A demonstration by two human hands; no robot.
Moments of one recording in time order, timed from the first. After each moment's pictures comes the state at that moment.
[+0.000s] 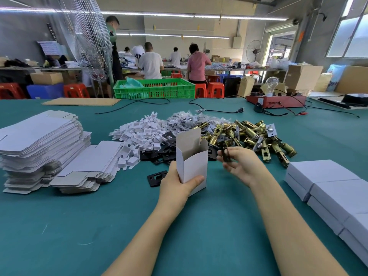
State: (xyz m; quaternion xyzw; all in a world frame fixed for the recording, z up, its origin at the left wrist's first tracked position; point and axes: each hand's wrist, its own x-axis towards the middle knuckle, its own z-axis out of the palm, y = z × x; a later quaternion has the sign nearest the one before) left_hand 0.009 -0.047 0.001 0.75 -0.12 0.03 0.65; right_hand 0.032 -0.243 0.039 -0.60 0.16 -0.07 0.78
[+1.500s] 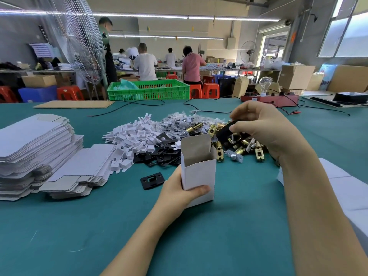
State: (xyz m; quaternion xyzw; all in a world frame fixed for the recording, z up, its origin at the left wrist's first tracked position) left_hand 0.005 -0.052 0.000 0.72 -0.21 -0.06 0.66; right_hand -0.029 -0.248 0.148 -0.83 -0.01 -0.19 0.52
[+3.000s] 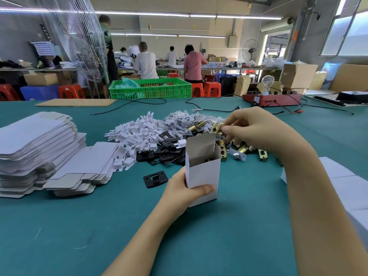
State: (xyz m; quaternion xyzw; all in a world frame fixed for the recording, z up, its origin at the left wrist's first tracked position) left_hand 0.002 -0.053 0.005 0.70 -0.21 -0.08 0.67; right_hand -0.028 -0.234 0.152 -0.93 -0.04 -0.13 0.33
